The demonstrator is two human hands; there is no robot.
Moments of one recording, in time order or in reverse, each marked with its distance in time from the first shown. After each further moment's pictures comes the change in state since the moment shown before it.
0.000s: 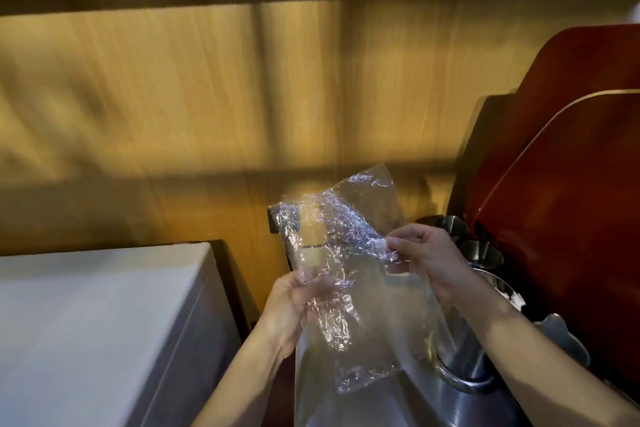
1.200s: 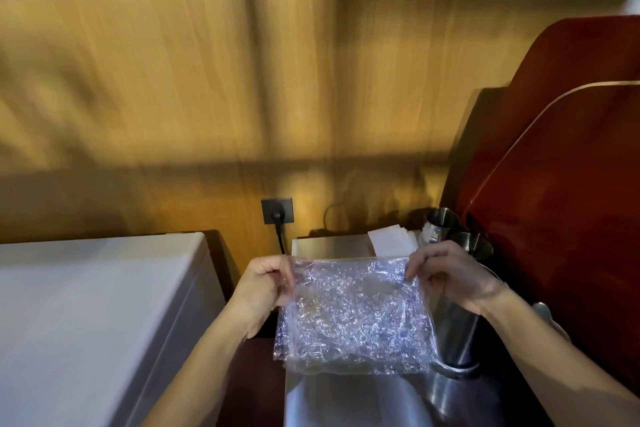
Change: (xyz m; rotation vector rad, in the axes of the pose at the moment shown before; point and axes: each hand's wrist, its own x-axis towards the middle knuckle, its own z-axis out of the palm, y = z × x) left_hand -0.008 0.014 -0.019 0.244 -0.021 0.186; right_hand -0.016 0.024 -0.050 -0.011 -0.313 0.046
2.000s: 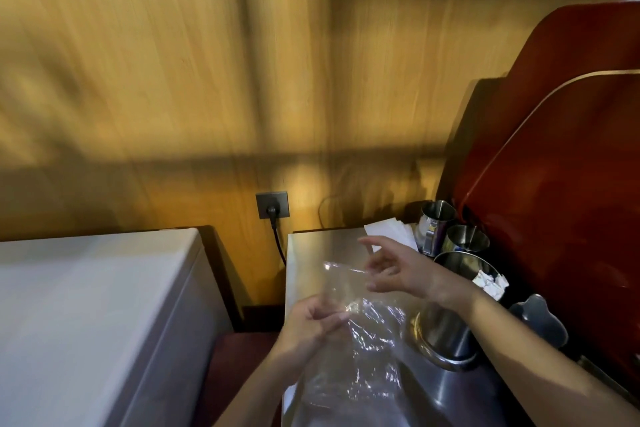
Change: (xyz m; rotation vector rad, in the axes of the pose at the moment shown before) left_hand -0.021 -0.050 0.058 0.000 -0.041 -0.224; right_hand 0.013 -0.002 0.045 -0.552 -0.059 0.127
